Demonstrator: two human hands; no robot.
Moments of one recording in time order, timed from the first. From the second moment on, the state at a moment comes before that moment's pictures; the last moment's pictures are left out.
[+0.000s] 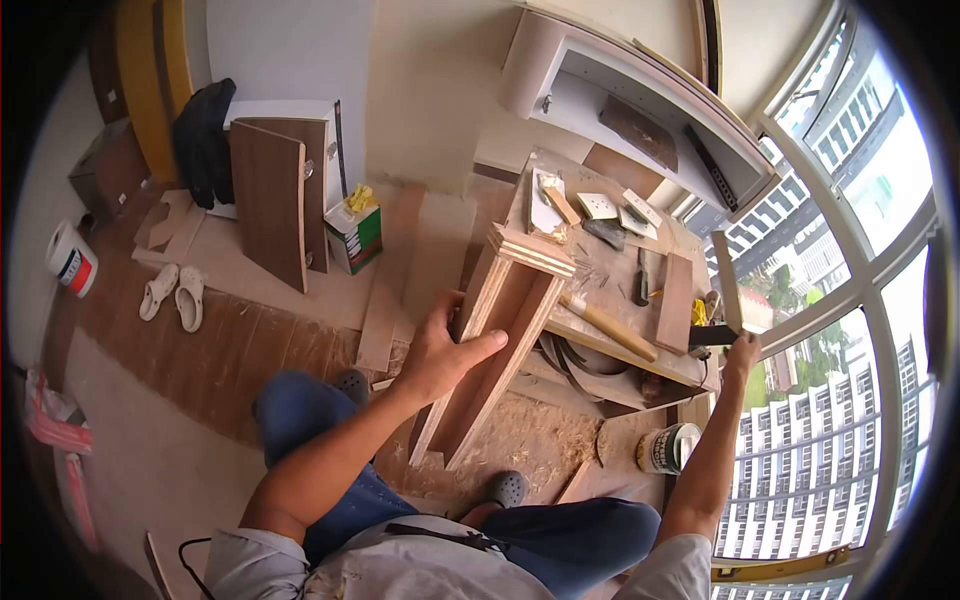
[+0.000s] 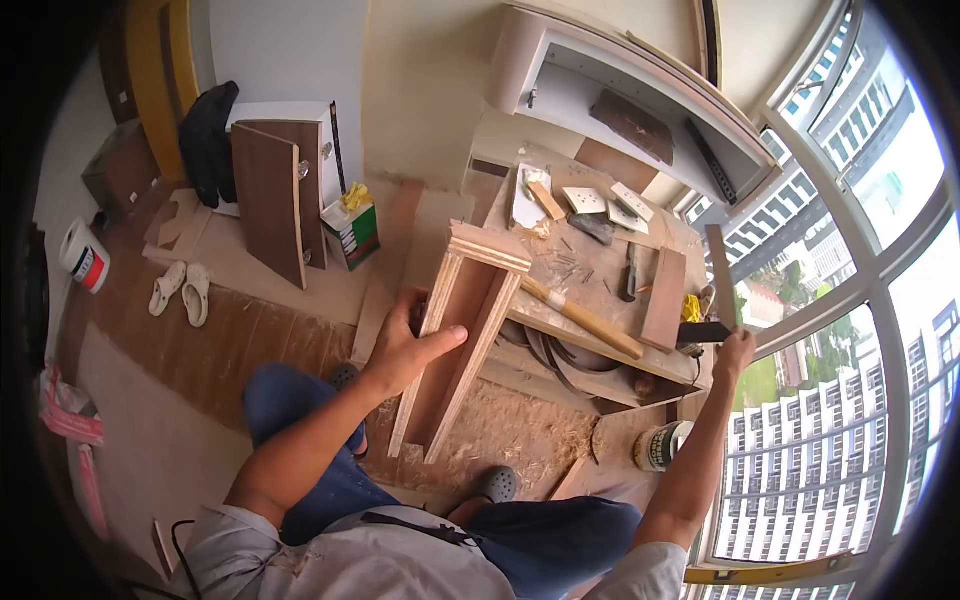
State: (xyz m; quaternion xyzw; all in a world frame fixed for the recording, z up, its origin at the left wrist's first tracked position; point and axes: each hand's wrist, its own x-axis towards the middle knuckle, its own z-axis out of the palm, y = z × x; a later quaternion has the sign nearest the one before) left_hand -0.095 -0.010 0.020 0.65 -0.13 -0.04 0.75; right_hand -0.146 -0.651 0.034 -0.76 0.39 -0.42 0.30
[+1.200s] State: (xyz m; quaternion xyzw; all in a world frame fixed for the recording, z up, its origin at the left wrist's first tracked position) left_hand -0.120 0.005 0.056 0.67 -0.52 -0.16 0.51; right_hand -0.225 -0.231 0.083 -0.62 0.02 -0.05 0.78
